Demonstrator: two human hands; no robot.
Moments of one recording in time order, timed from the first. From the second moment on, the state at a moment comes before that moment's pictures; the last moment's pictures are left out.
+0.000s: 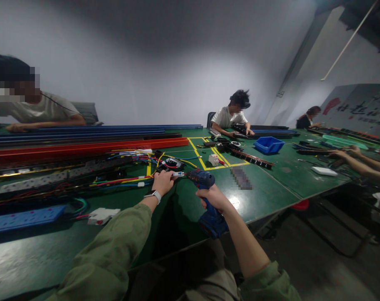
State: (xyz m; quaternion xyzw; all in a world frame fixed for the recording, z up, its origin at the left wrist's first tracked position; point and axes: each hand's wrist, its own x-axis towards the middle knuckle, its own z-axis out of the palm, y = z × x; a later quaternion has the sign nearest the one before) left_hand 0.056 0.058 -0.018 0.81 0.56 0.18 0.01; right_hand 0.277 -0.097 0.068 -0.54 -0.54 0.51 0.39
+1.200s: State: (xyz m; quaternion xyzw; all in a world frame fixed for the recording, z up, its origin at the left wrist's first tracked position) left_hand 0.056 0.063 -0.025 0.80 0.56 0.19 0.00; right_hand 0.276 -0.099 0.070 -0.55 -0.53 0.52 0.39
